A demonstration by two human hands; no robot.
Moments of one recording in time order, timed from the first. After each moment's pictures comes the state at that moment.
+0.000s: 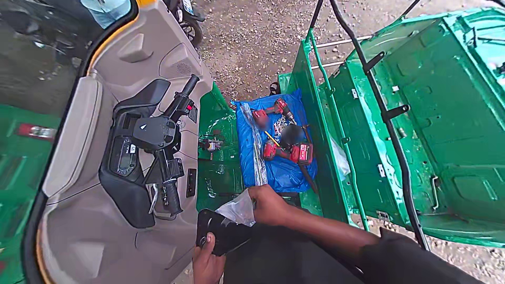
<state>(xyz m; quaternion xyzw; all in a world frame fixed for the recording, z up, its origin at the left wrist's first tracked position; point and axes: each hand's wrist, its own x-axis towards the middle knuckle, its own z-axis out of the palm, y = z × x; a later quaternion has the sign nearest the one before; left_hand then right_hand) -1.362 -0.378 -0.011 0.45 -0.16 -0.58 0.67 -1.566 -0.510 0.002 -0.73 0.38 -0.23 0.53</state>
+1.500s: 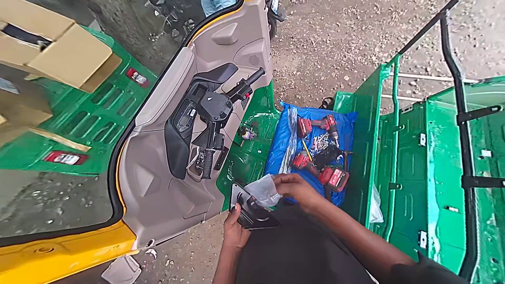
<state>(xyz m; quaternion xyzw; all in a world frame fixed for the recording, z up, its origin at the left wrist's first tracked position) -1.401 -0.385 -0.049 0.32 0.00 -0.57 0.76 -1.579 -0.565 0.003 -0.46 0.35 -0.16 0.80</state>
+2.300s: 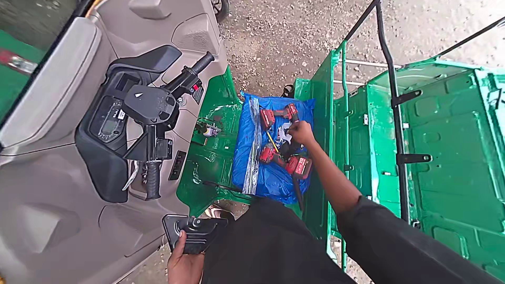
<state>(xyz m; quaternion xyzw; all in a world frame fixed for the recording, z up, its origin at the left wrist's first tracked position) -1.381 -0.357 -0.066 0.55 0.09 -0.46 0.69 -1.723 -0.782 -0.129 -0.69 0.64 -0.11 0.32</state>
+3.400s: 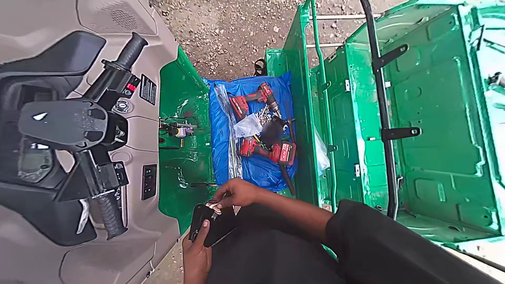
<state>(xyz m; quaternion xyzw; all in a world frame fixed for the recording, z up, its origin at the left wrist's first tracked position) -1.429 -0.420 -0.092 0.65 -0.10 -0.52 0.55 -1.595 -0.590 -0.126 -0.63 0.29 -0.10 0.71</state>
